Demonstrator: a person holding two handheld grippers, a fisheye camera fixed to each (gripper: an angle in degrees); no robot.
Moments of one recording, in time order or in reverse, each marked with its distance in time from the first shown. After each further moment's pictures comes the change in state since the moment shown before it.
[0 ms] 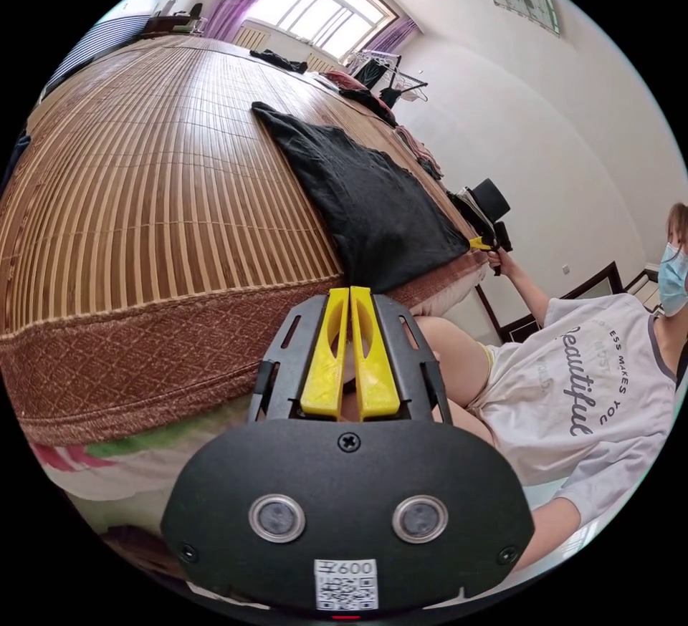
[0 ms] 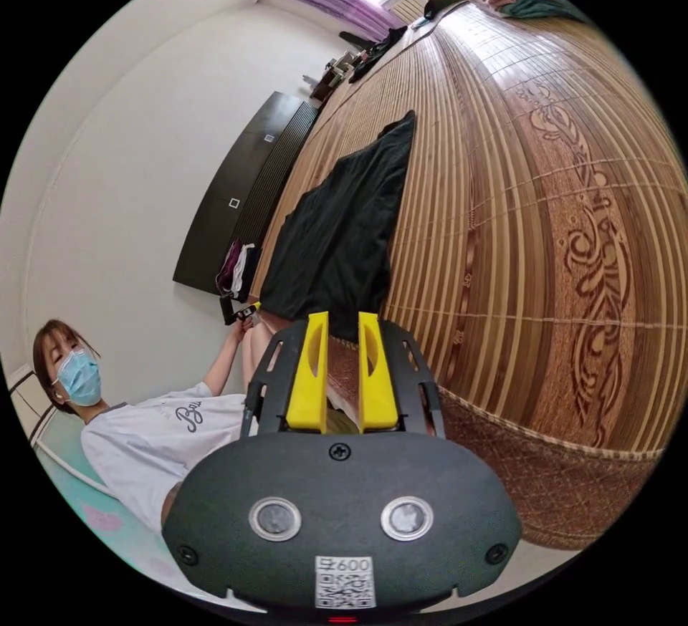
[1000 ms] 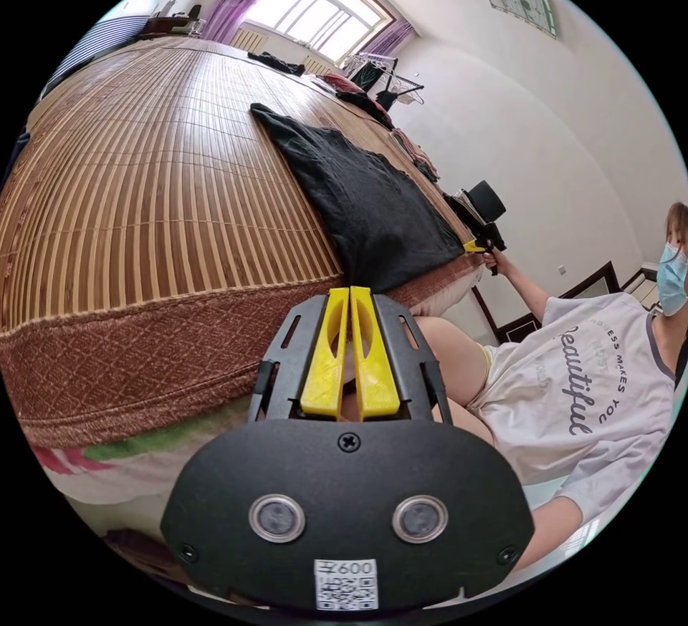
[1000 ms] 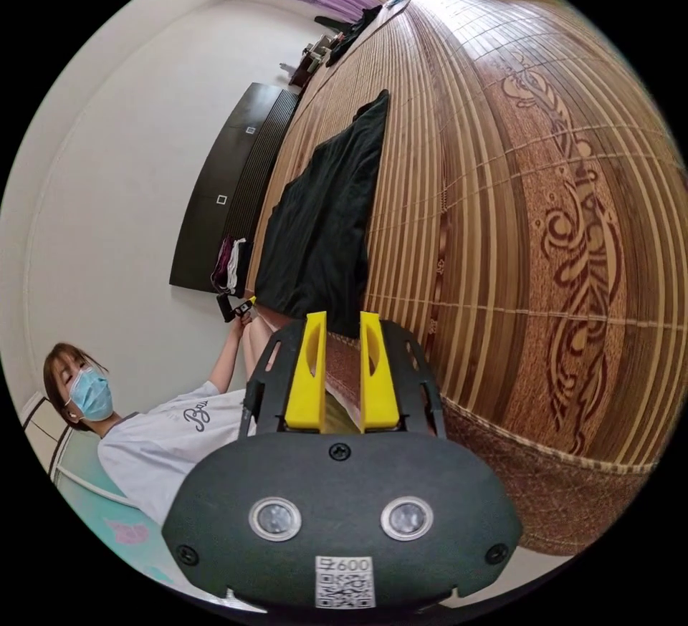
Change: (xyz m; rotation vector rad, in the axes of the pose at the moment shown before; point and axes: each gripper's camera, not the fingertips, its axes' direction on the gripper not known) left arm 0.022 0.003 0.034 0.011 0.020 0.005; right arm 0.113 0.014 -0.047 -0.064 0.015 0.080
